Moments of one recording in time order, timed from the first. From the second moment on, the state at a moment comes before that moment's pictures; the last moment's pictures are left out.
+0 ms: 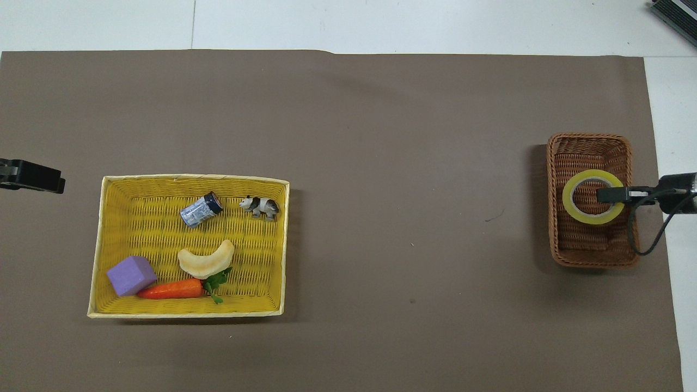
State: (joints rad) left arm 0.22 -0.03 -0.25 -1.57 0.03 1.54 0.12; right arm 0.01 0.36 -0.52 -1.88 0.72 1.89 -0.80
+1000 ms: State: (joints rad) left arm 0.22 -0.02 -0.25 -1.57 0.03 1.53 0.12; right arm 0.01 0.38 -0.52 -1.77 0.79 1.91 -0.73
